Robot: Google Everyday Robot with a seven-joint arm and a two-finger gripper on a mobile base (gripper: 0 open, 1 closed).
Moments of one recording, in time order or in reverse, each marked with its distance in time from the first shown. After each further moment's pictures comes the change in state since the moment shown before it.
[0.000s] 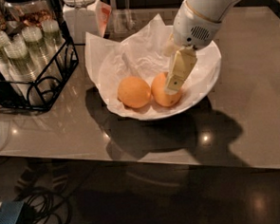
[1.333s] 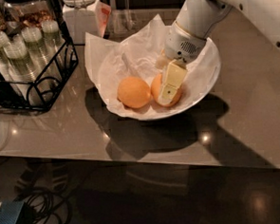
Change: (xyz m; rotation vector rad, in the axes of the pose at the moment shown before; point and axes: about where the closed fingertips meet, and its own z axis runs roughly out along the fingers) arm 0.001 -0.008 0.053 -0.154 -0.056 0.008
